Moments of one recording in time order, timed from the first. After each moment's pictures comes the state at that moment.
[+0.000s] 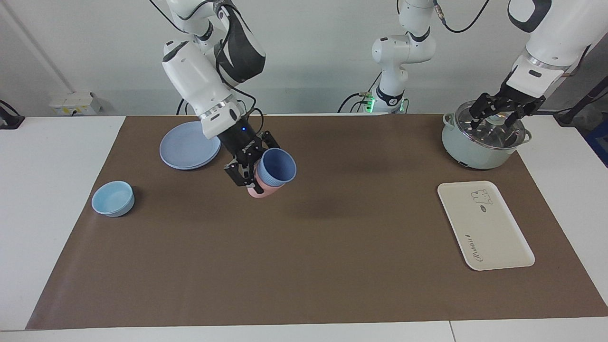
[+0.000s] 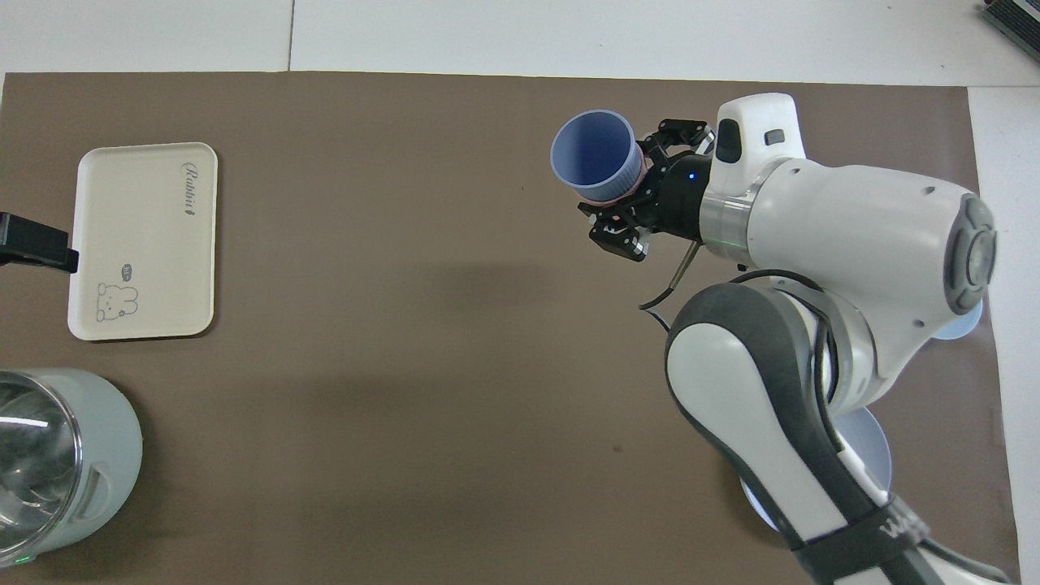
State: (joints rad) left arm 0.01 0.02 0.01 -1.52 0.01 1.51 0.06; right arm 0.47 0.11 -0.09 -1.84 0.54 2.52 -1.01
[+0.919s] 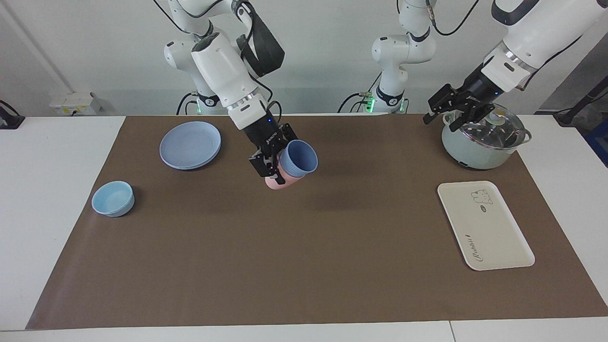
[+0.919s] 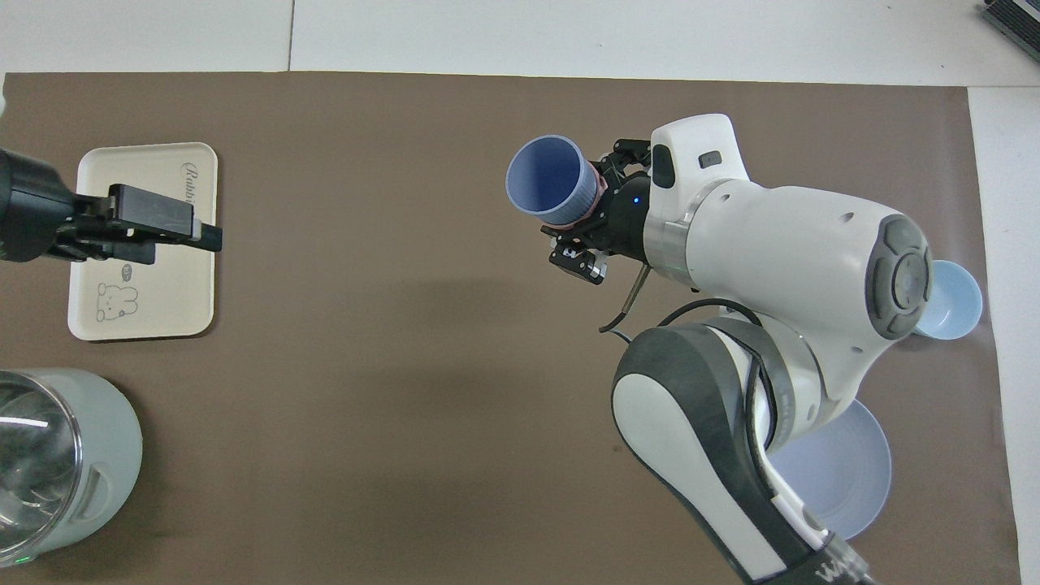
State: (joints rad) left arm -0.09 0.01 -0.01 -1.55 -0.45 1.60 -0.10; right arm 0.52 0.11 -0.09 -1.84 0.47 2.52 -0.93
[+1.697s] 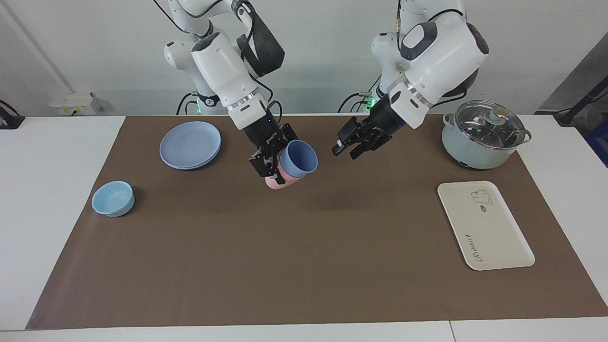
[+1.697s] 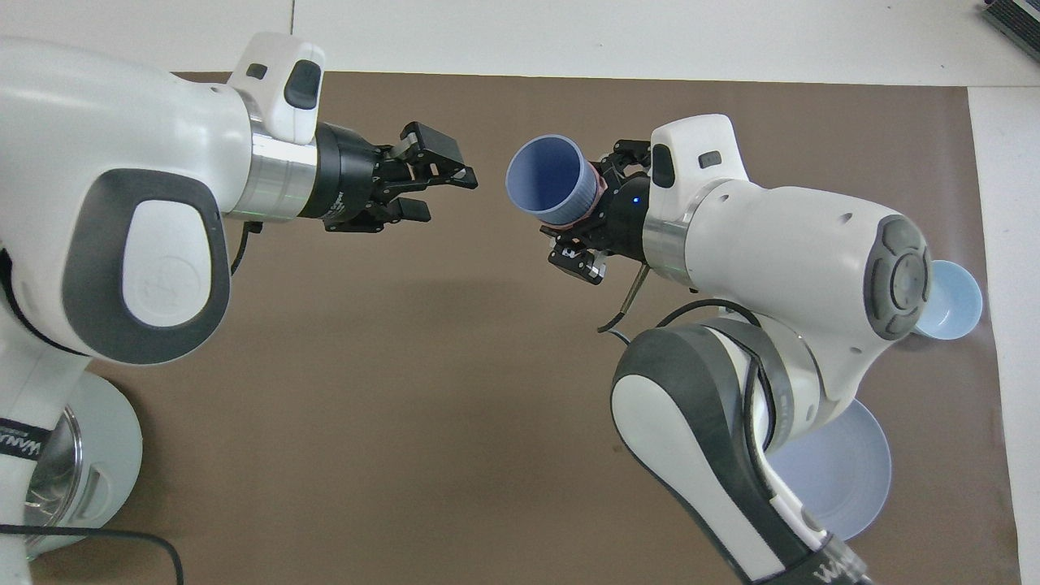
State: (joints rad) left arm -0.39 0.18 -0.02 -1.56 -0.64 2.06 -0.49; right arm 0.53 0.11 -0.09 -1.84 0.46 2.52 -0.91
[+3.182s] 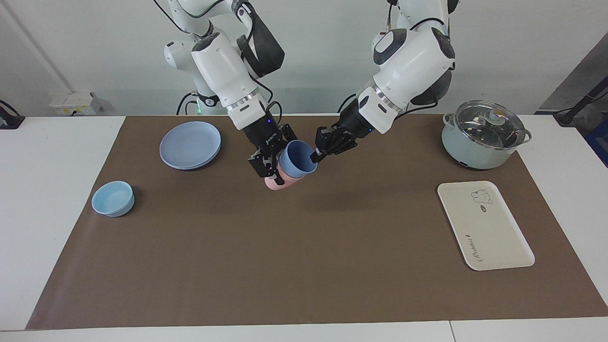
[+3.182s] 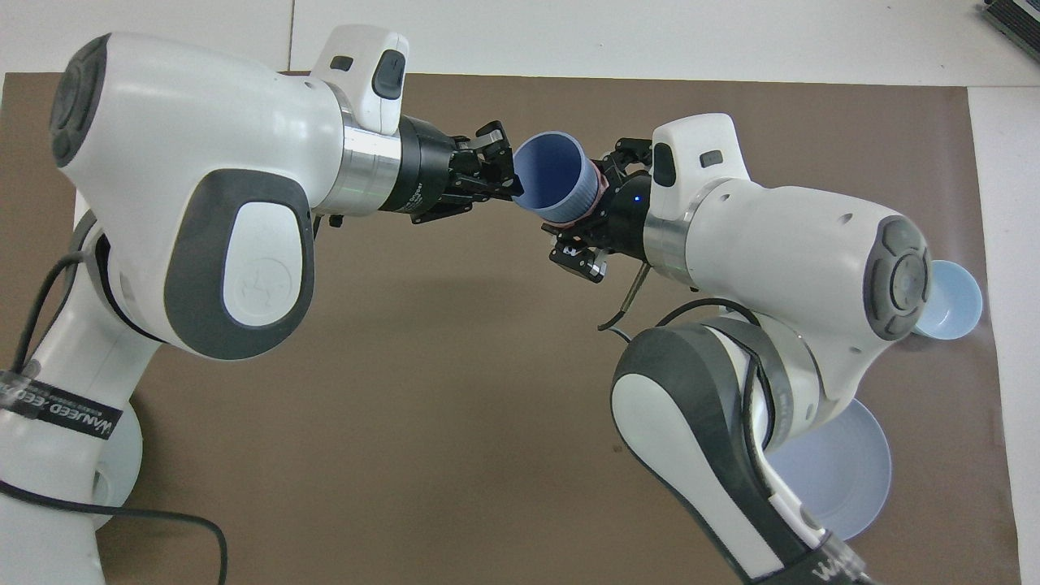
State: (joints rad) left arm -0.44 0.24 -0.04 -1.47 -0.62 2.09 -0.59; right arm 0.53 0.11 -0.09 -1.84 0.46 2.53 -0.91
